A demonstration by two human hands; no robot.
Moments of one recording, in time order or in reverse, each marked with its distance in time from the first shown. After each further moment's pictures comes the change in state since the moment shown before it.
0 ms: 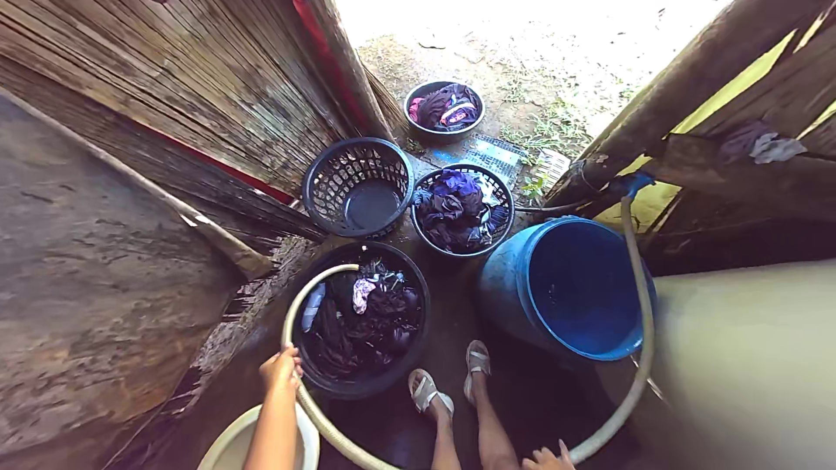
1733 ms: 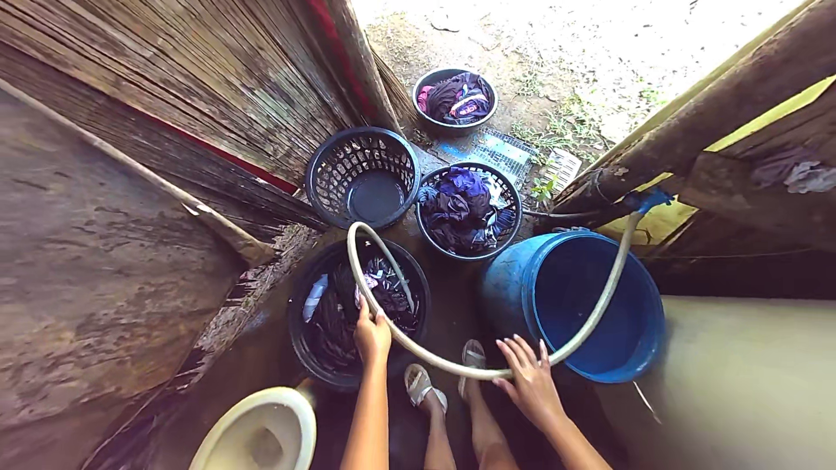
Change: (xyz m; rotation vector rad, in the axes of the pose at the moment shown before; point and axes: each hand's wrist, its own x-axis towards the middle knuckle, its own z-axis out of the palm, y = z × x) left_hand -0.121 0.024 0.122 0.374 -0.198 0.402; right_hand 0.001 -0.046 -0.154 -0.088 1.124 -0.244
